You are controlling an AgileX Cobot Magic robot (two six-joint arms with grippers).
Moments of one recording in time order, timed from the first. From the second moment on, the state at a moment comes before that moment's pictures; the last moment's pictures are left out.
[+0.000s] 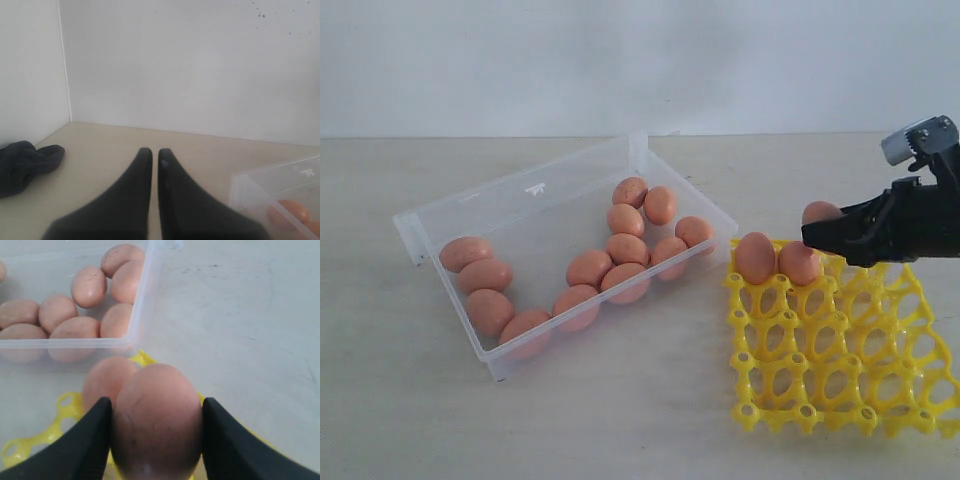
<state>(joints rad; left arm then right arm) 0.24 0.00 0.00 -0.13 0.07 0.14 -0.31 1.81 -0.76 -1.42 -0.82 0.92</state>
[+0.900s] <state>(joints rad) 0.24 0.00 0.00 -0.13 0.07 0.14 -0.34 1.82 -0.62 -1.10 -0.78 0.61</state>
